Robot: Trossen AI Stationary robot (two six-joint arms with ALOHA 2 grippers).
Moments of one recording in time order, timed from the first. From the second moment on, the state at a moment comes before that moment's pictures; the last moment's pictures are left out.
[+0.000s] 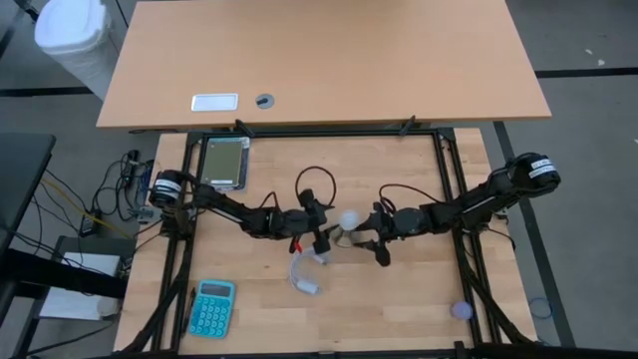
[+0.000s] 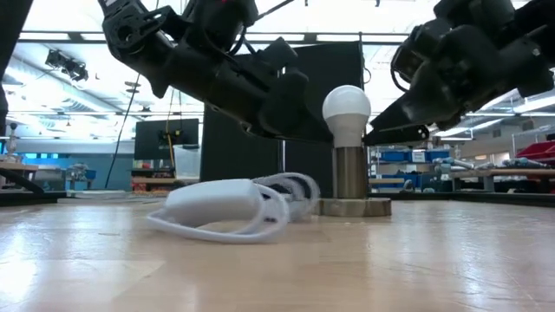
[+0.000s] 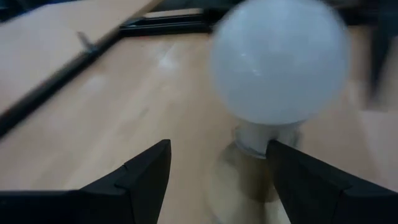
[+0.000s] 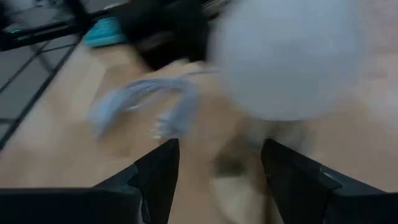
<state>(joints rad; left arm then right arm) -0.11 1.86 0.89 0.61 -0.47 -0.03 0.23 1.37 0.37 0.59 0.15 0.30</state>
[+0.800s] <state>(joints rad) -0.12 1.86 0.89 0.61 -0.39 -0.06 0.30 1.24 0.37 0.34 0.37 0.36</state>
